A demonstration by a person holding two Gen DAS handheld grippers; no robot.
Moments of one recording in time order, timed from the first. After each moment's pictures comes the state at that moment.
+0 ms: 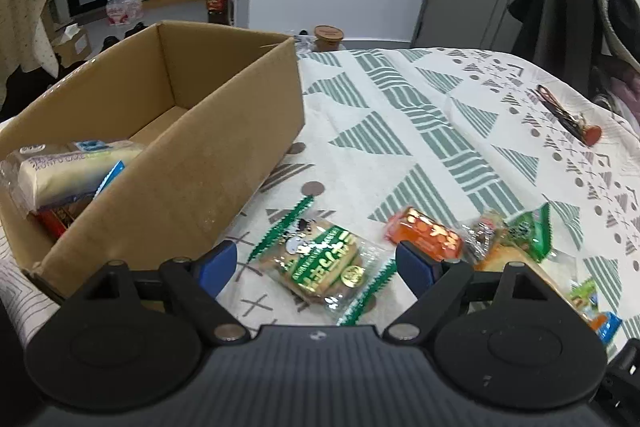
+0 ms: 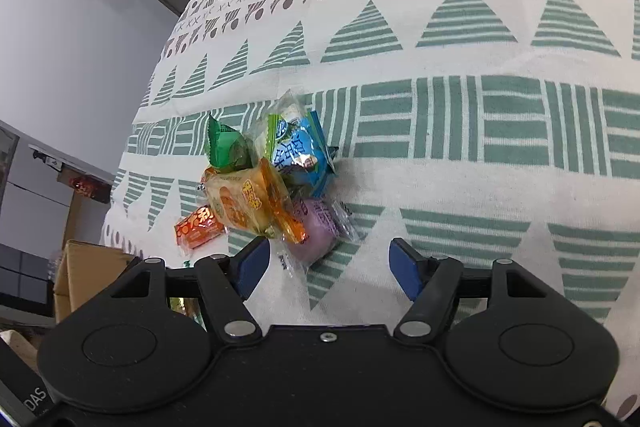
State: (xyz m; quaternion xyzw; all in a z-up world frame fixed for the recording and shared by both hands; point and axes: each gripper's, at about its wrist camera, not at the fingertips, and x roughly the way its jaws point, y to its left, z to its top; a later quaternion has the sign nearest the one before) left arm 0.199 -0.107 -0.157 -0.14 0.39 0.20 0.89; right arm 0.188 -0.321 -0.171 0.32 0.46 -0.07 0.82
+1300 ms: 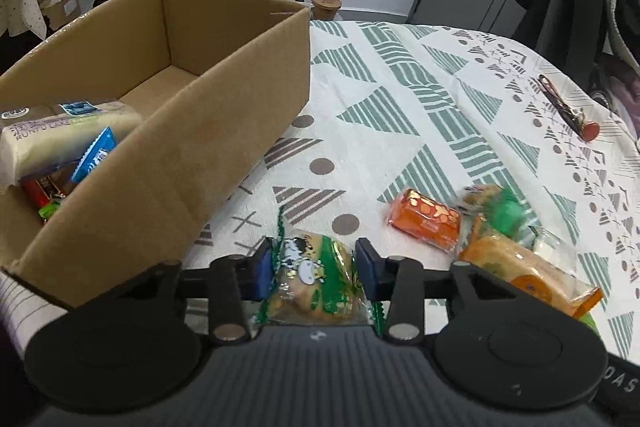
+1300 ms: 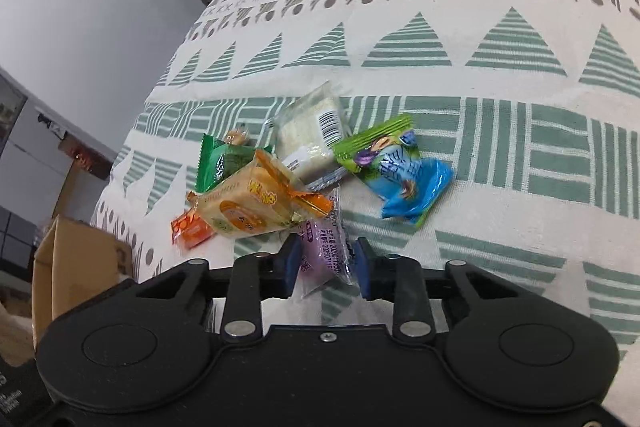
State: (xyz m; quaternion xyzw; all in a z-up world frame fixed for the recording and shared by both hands) left arm 0.196 -0.088 -0.157 -0.18 0.42 0.16 0.87; right arm 0.200 -0.297 -0.174 0.25 0.45 -0.04 0.86
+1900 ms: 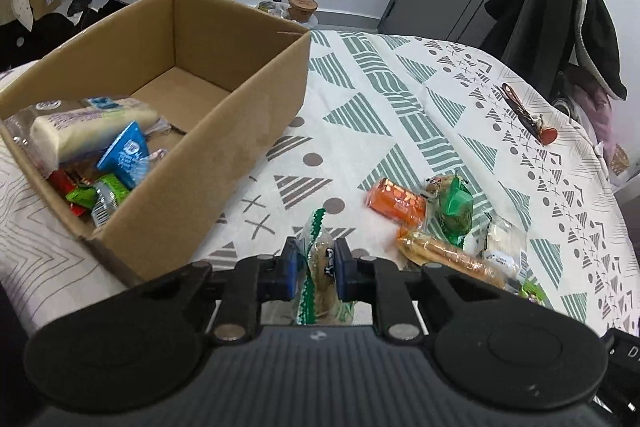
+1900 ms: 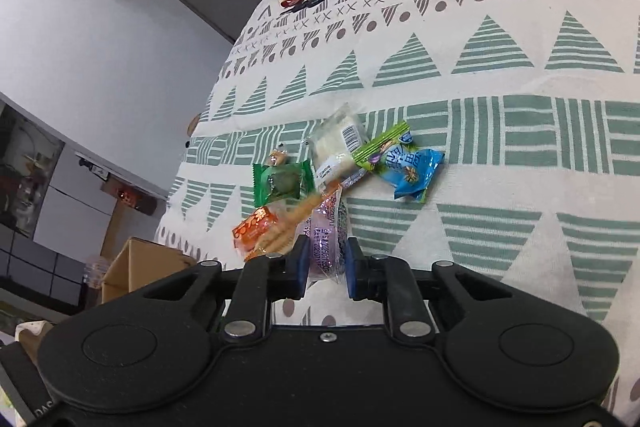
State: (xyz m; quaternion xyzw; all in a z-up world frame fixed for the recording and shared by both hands) left arm 0.158 -0.073 -0.130 -0.22 0.42 0.12 0.87; right arm 0.154 -0.313 -0.142 0.34 0.41 -0.01 0.85
